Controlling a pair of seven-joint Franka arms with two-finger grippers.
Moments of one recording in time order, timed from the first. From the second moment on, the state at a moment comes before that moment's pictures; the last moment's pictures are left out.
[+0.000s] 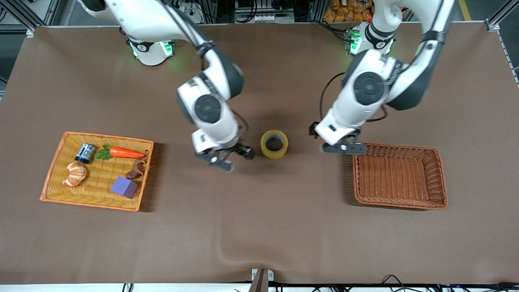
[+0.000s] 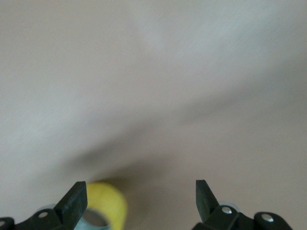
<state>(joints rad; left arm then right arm) -0.38 0.30 -0.18 -1.82 0.00 2.06 -0.55 0.53 0.58 0.04 -1.46 0.07 2.03 0.95</state>
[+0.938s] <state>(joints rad) -0.57 0.58 -0.18 -1.81 0.00 2.32 -0.93 0.05 0.24 0.03 -1.65 0.06 1.79 0.23</state>
